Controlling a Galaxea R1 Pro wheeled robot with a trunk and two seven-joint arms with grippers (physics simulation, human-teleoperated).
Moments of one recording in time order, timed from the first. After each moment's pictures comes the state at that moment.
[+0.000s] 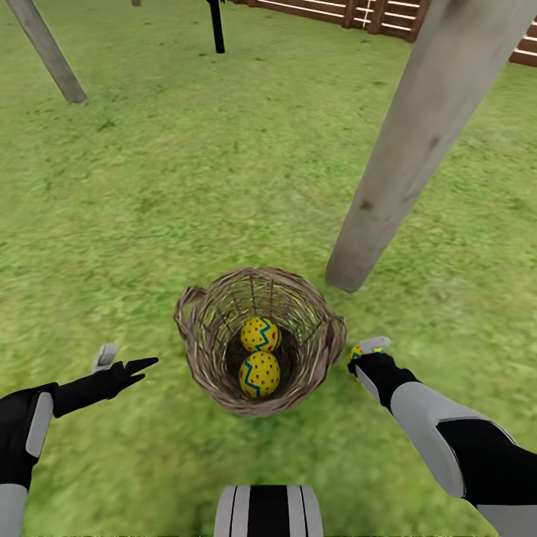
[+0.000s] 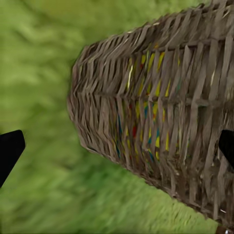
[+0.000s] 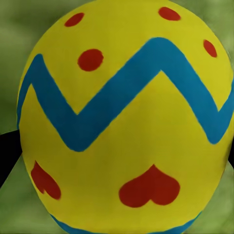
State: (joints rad) left arm -0.56 0.25 0.48 -1.06 0.17 0.99 -0.97; right arm -1.04 -0.02 0.10 -0.15 0.10 0.35 -0.27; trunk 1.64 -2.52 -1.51
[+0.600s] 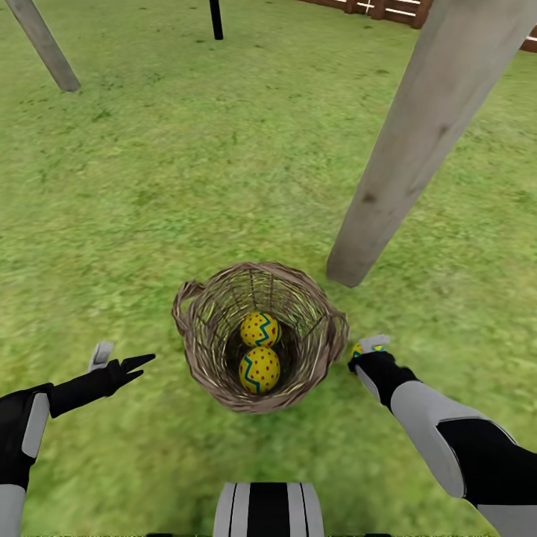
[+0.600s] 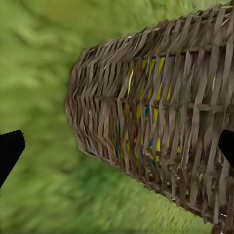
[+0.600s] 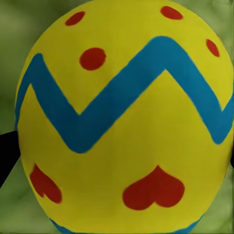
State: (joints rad) left arm -0.56 0.25 0.51 -1.07 0.18 0.98 -1.00; right arm -1.05 -0.02 0.11 -0.16 0.12 0.36 -0.27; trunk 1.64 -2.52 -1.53
